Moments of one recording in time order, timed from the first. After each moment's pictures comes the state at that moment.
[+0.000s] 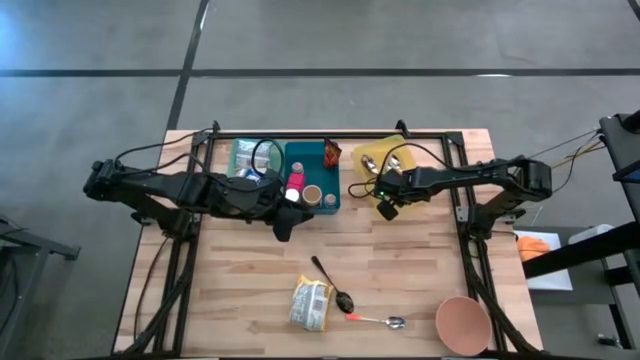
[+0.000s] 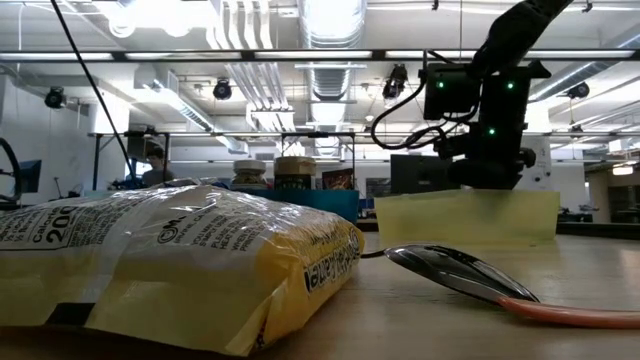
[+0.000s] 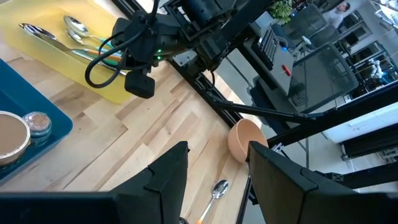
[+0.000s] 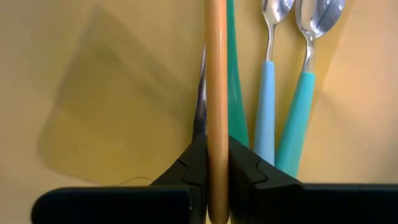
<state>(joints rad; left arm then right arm) -0.21 1.32 1.33 -0.48 -0.26 -0.91 -0.25 1.51 0.78 -0.72 0.37 0.57</state>
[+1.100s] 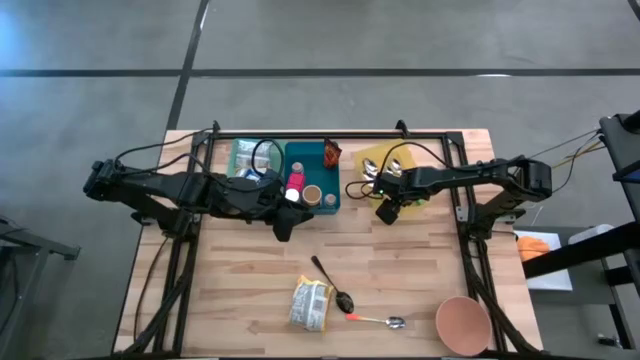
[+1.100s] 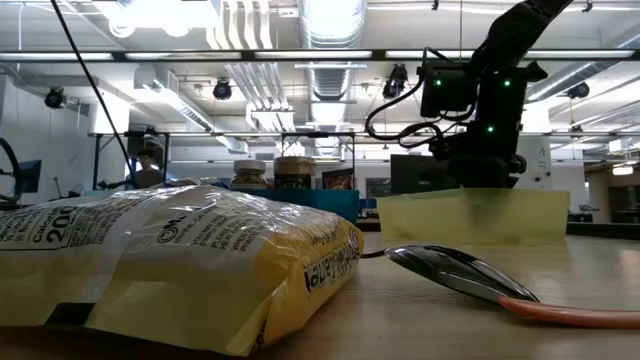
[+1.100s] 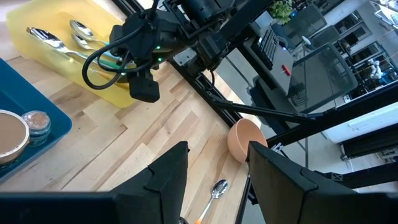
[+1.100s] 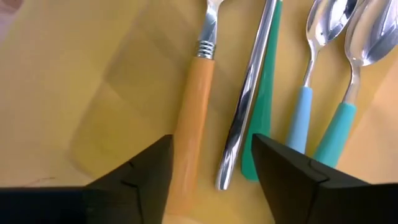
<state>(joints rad) -0.22 1.32 1.33 -0.48 -0.26 -0.92 -0.25 1.51 0.78 -0.67 0.23 0.47</state>
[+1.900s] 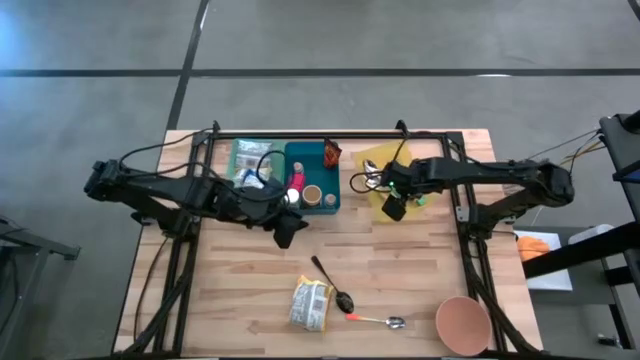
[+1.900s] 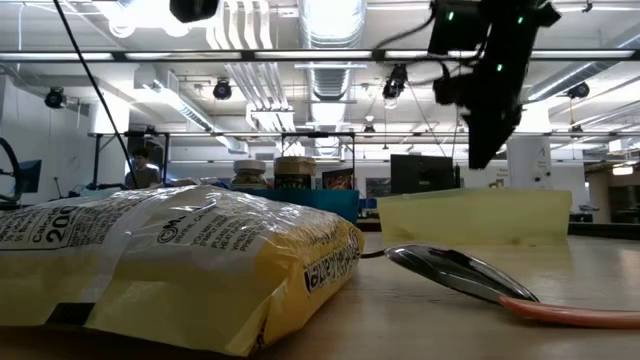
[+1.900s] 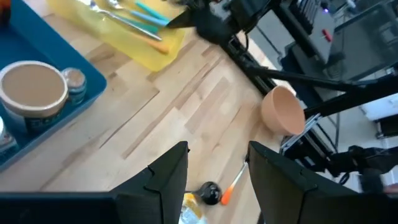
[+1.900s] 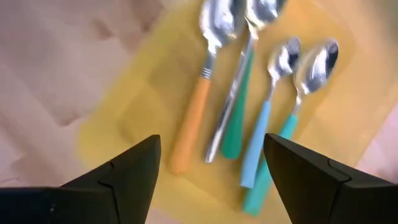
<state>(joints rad) -0.22 1.33 1.28 -0.59 -0.22 -0.94 -0.22 1.33 0.93 -0.91 0.23 0.38</state>
